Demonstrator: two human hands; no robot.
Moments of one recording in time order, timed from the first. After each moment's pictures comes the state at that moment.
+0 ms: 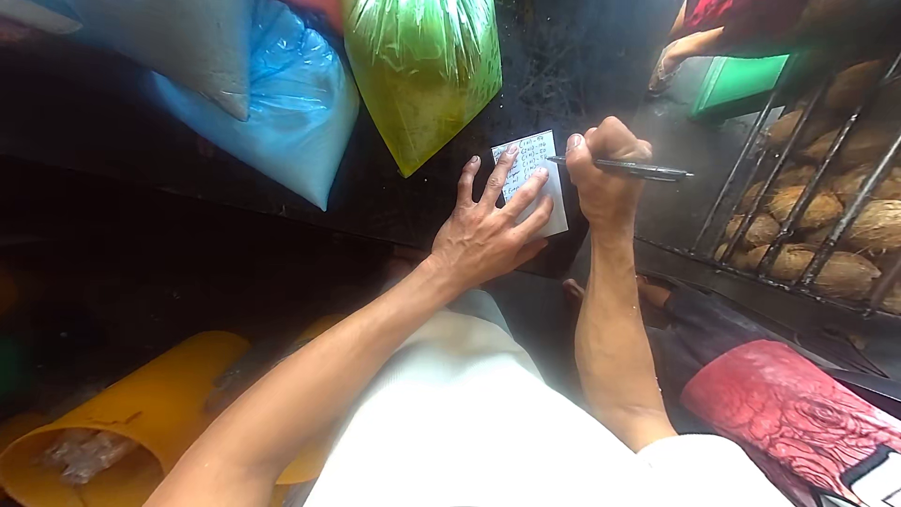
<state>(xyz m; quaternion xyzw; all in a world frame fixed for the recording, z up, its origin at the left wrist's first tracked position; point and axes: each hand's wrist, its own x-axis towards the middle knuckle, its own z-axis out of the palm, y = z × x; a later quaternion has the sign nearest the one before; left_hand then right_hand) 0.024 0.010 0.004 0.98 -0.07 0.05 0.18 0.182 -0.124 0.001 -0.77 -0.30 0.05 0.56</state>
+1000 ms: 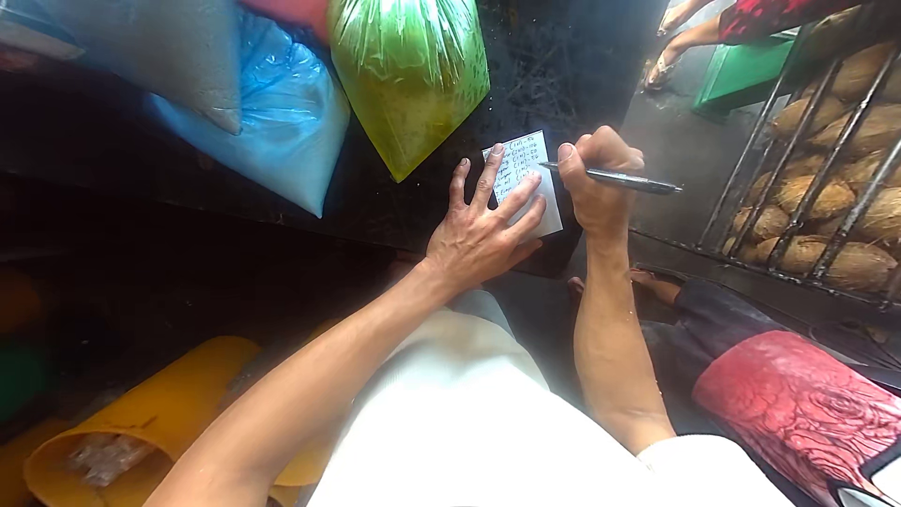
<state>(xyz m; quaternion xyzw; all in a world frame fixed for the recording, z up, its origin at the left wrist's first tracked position) 0.025 0.011 0.006 0.98 -0.08 0.05 0.18 0.175 -0.133 0.000 -0.74 -0.32 0.05 0.58</state>
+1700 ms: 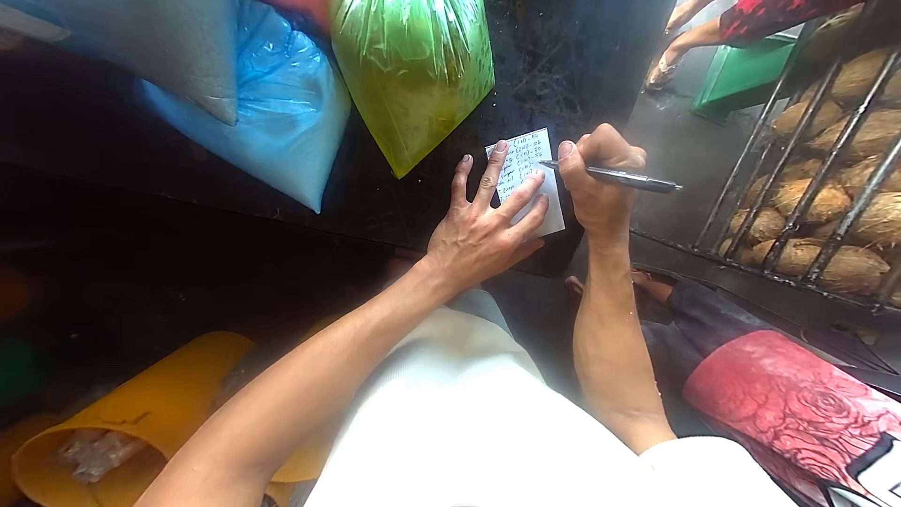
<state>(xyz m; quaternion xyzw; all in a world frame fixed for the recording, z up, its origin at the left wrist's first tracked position) 0.025 0.012 0.004 0.98 -0.08 0.05 0.18 0.174 -0.130 0.001 -0.76 -0.31 0.05 0.56</state>
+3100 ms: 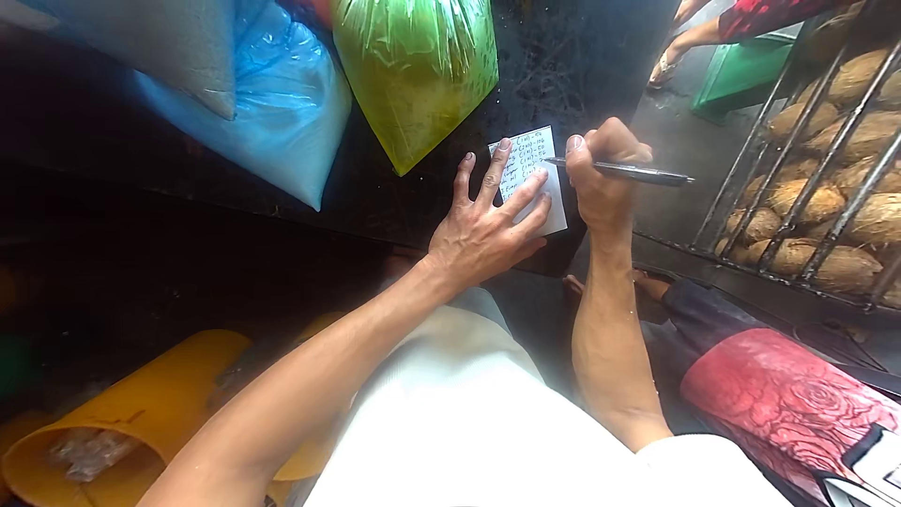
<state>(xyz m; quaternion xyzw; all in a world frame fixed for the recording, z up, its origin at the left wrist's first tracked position) 0.025 0.012 0.004 0.98 -0.08 0.05 0.18 0.174 -0.127 0.004 -0.77 -0.29 0.05 0.56</state>
